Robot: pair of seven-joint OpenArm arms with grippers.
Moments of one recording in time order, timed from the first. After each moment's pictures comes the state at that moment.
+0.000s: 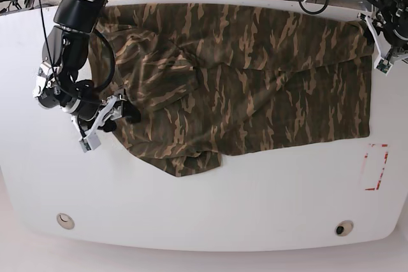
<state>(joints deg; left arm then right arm) 25.7 -25.5 -34.8 113.9 -15.9 -43.0 65.4 11.5 13.7 21.6 83.7 40.2 40.9 -68.9</state>
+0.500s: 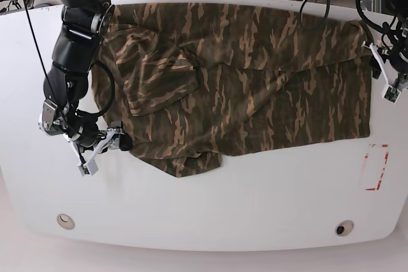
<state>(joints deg) 14.6 -25.6 -34.9 113.9 -16.1 -43.0 66.5 26.8 13.5 21.1 58.1 19.0 40.7 -53.5</state>
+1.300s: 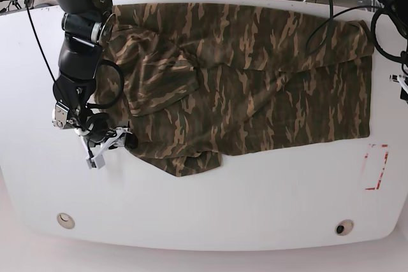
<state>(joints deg) -1.9 -24.8 -41.0 112.2 -3.3 -43.2 68.3 28.8 11.9 21.2 42.8 11.8 40.7 -38.9</state>
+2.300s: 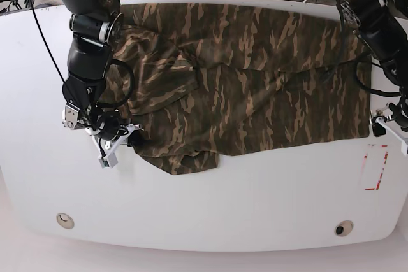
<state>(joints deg) -22.2 -21.3 -37.8 65.7 0.3 -33.6 49.0 28.8 9.7 21.2 42.8 9.0 41.1 -39.2</state>
